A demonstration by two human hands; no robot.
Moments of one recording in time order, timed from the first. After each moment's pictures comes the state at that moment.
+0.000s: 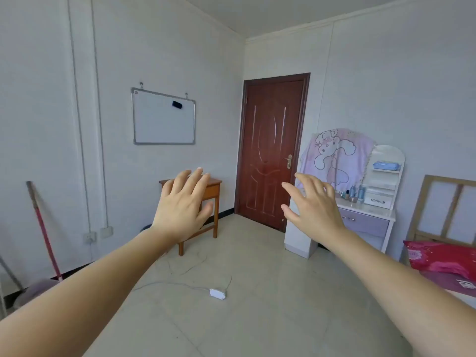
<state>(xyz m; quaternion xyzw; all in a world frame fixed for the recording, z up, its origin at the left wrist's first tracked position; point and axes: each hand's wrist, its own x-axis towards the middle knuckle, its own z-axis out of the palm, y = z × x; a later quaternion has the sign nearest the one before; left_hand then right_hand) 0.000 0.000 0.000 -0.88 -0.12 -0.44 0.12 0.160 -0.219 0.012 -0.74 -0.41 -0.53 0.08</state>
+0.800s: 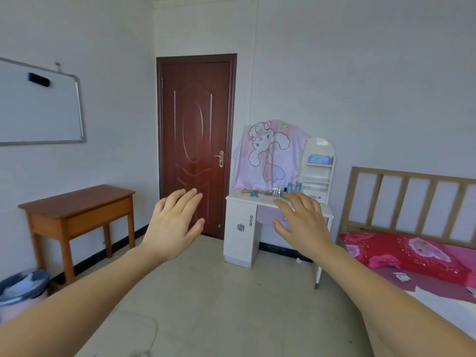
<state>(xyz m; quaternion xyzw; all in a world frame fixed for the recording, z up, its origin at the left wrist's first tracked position) 0.482 0.091 -0.029 -0.92 0.03 -0.40 0.02 0.578 -0.173 -0.025 -0.80 -0.29 -0.51 0.04</state>
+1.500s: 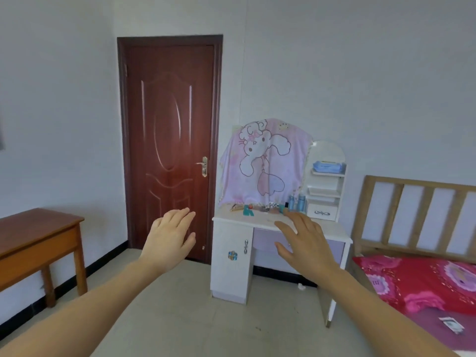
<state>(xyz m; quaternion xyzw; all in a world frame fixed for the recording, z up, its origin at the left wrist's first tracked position) 0.914 0.245 -0.055 -0.93 0.06 -0.36 -0.04 0.963 -0.051 -0.052 -0.82 -0.28 -0.49 0.01</state>
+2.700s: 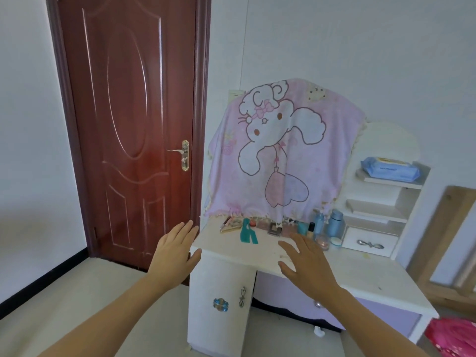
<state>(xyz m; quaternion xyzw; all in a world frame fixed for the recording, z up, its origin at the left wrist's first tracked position) 1.516 0.275 -0.158 -0.96 0.02 -0.27 -0.10 1.569 -0.023 -0.154 -0.88 -0.28 -0.39 0.03</state>
